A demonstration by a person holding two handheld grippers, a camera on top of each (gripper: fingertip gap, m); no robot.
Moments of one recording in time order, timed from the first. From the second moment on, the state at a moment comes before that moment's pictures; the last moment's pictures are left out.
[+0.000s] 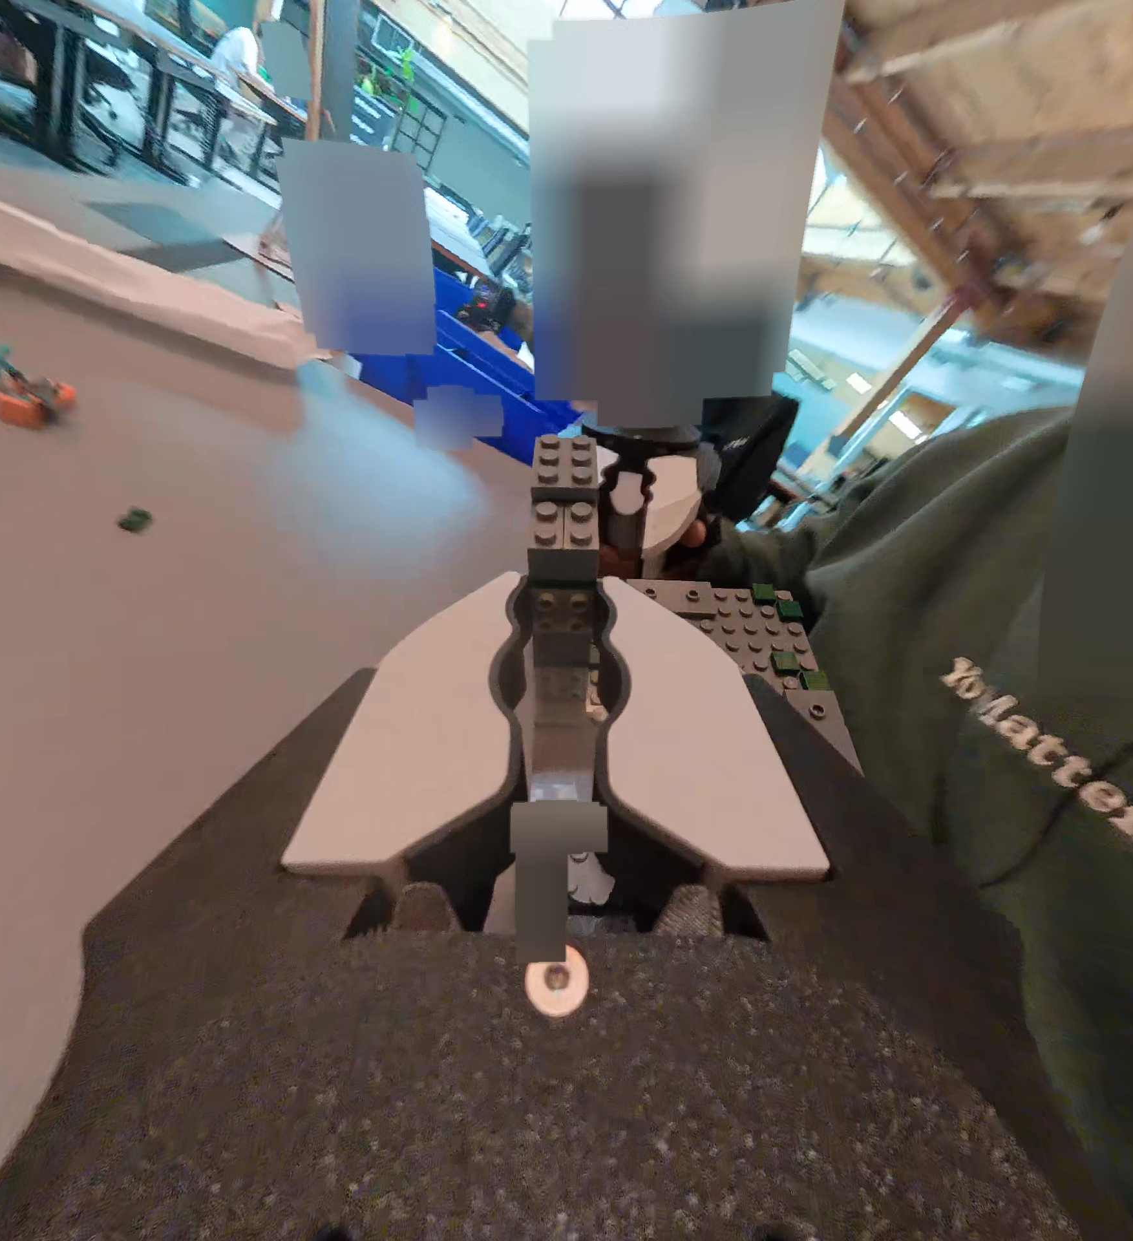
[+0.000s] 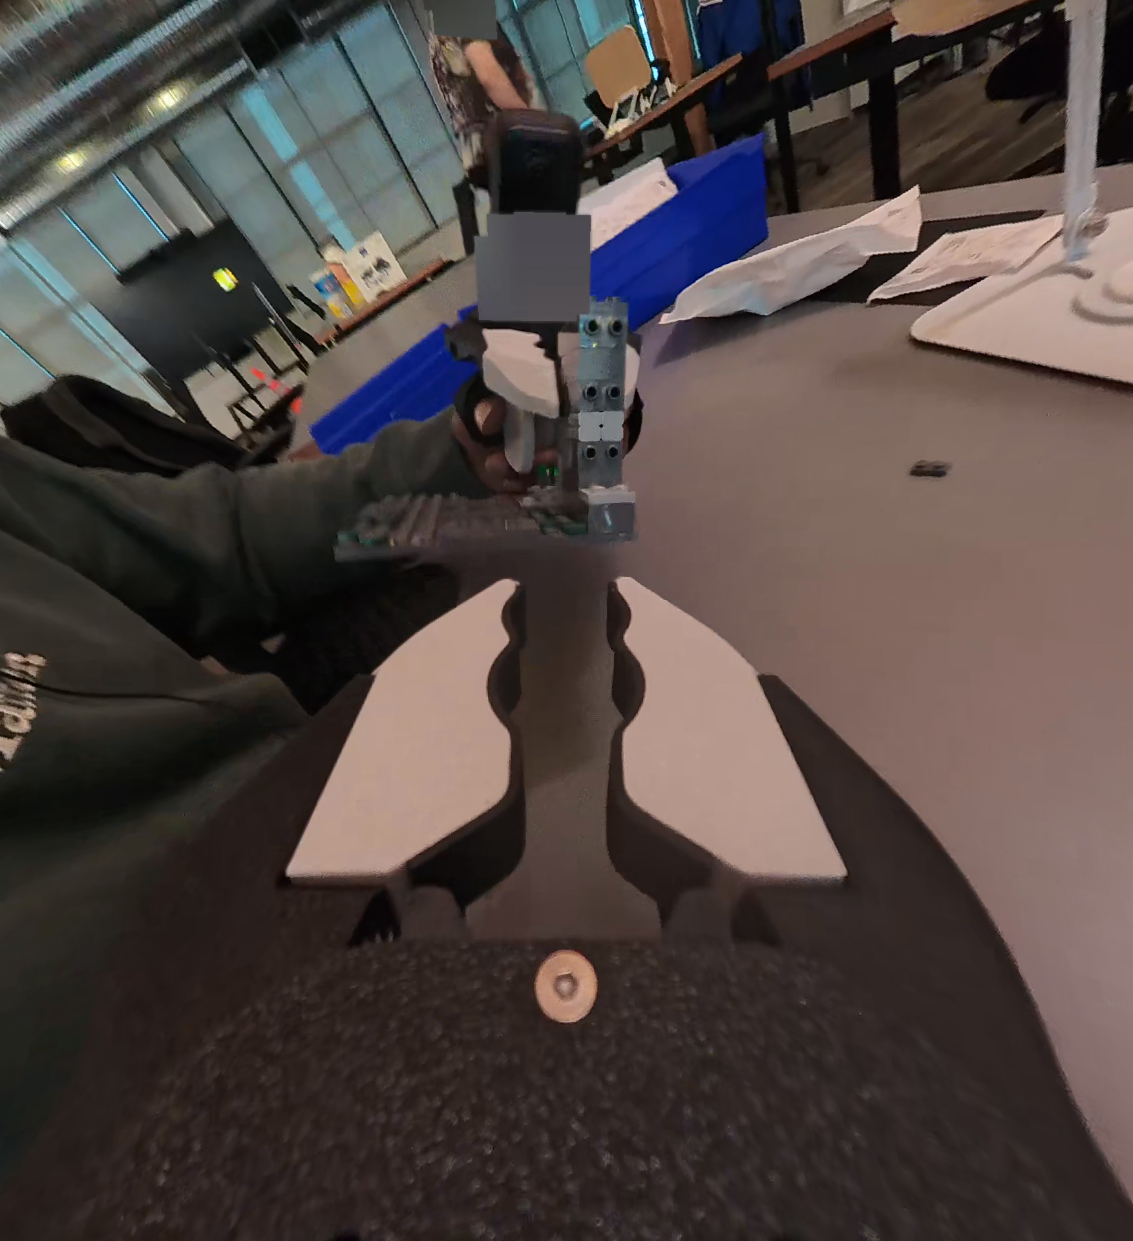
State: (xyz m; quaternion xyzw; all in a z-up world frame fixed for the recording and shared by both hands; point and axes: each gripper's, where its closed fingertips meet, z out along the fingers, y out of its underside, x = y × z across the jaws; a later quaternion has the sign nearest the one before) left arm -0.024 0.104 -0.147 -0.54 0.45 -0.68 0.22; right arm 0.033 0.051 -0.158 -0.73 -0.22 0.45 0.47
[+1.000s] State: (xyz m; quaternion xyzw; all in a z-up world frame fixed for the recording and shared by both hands) left arm 0.031 0.164 -0.240 -0.58 0.62 -0.42 0.31; right arm 0.065 0.072 -0.192 -0.76 -0.25 0.37 0.48
